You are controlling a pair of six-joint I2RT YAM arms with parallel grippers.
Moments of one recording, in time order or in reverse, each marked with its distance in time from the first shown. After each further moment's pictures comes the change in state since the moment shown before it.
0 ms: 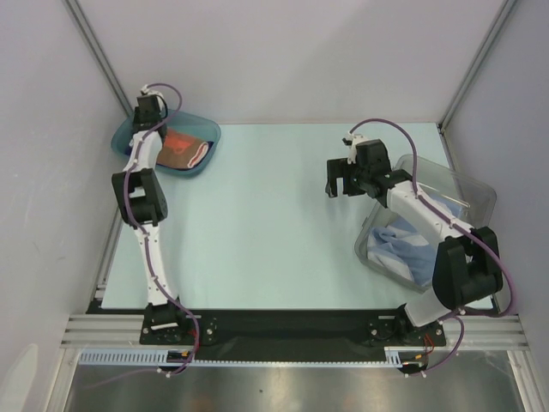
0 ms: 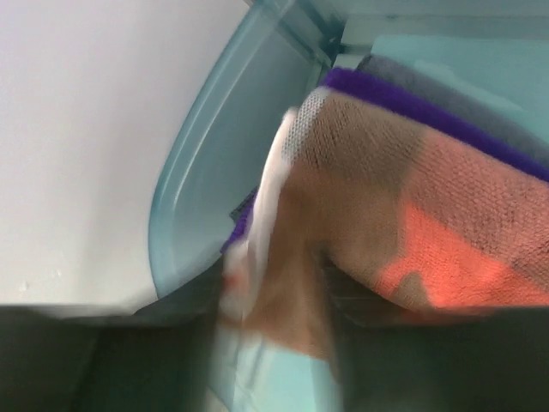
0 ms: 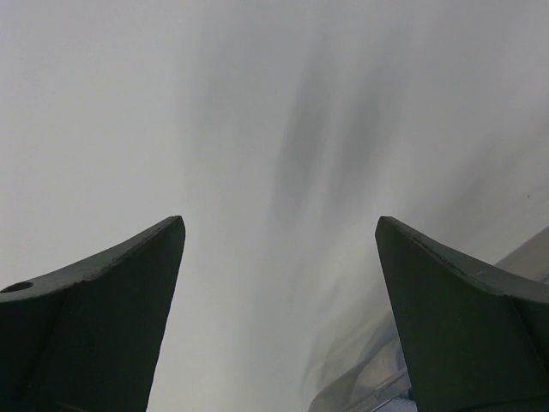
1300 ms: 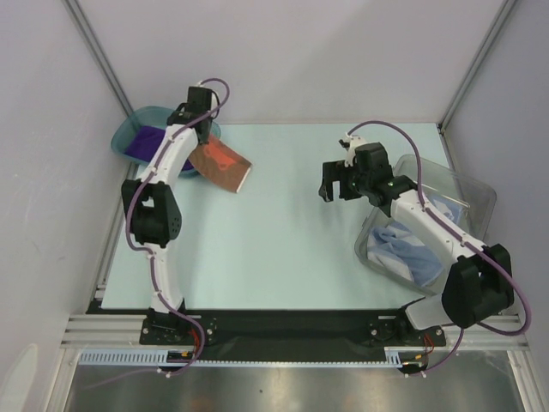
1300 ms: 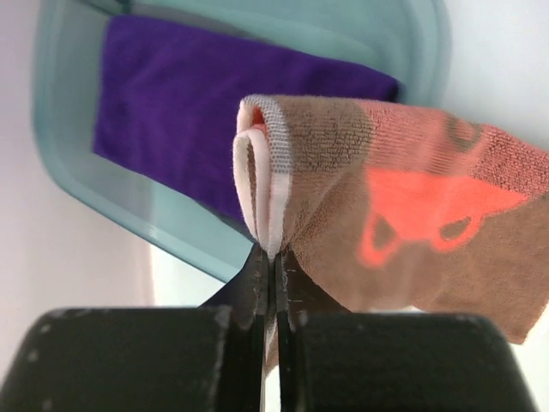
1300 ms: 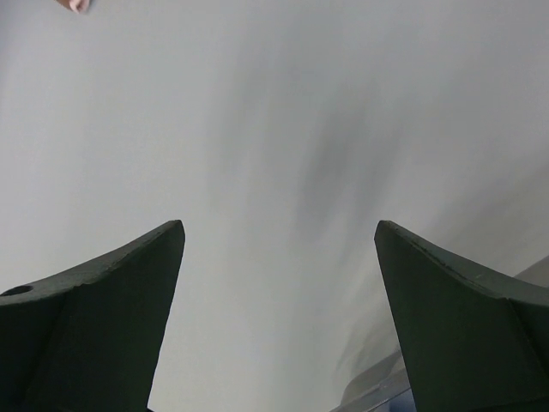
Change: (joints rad) left arm -0.344 -0.412 -0.298 -0.369 0.051 -0.189; right arm 0.064 -0.115 -0.033 -0.018 -0.040 0.039
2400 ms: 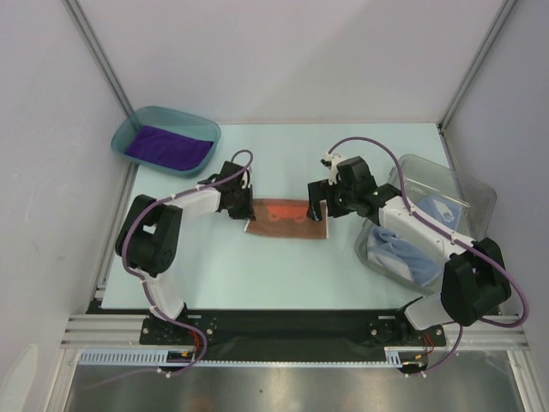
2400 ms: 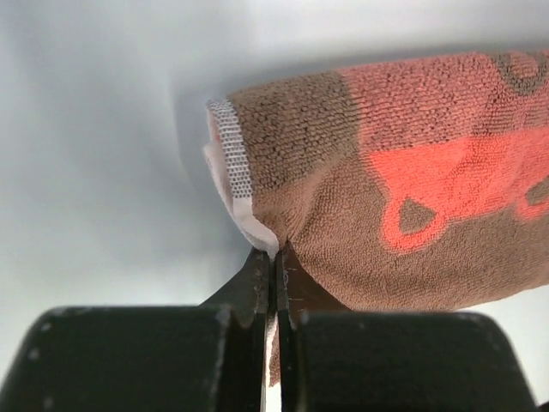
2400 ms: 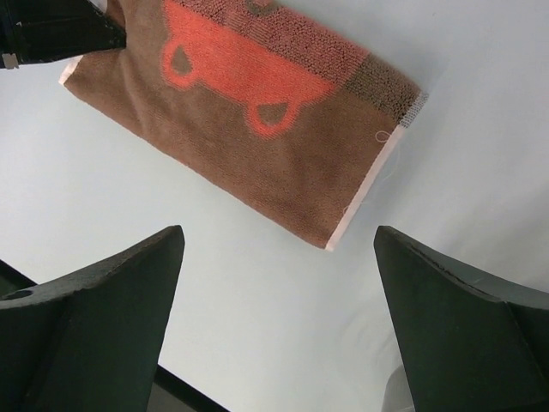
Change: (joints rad) left arm -0.209 -0.266 -0.901 0.416 0.581 -0.581; right arm 0.115 0.034 -0.056 -0.034 -0.035 0.019
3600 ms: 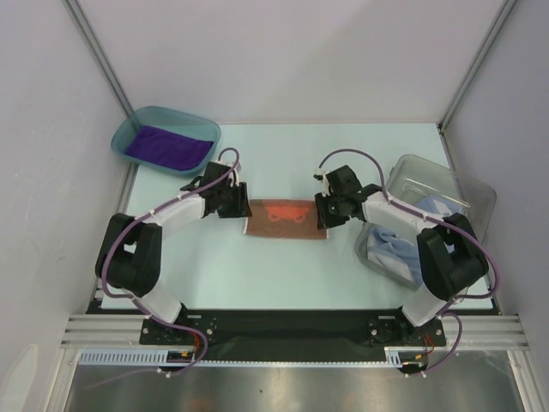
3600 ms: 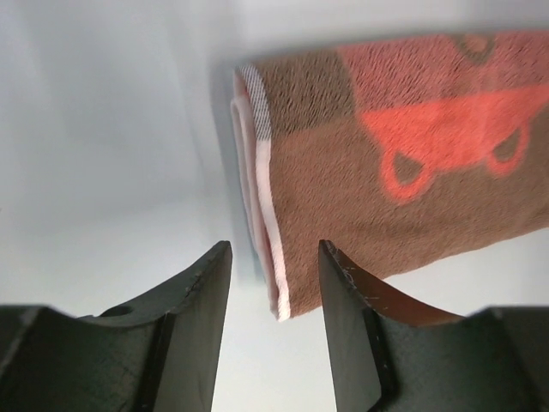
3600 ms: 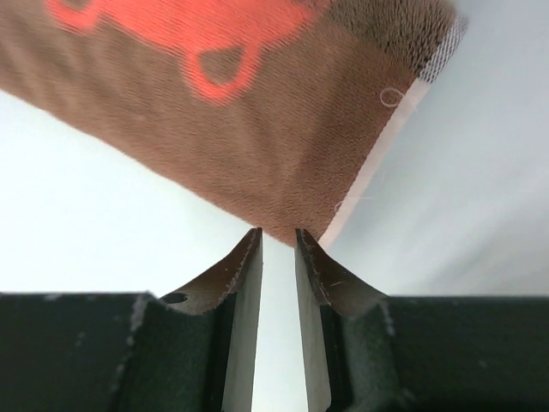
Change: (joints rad) left arm 0.042 -0.193 -0.093 -0.035 0.002 0.069; right arm 0.000 0.205 -0.014 -0.019 -0.015 -0.011
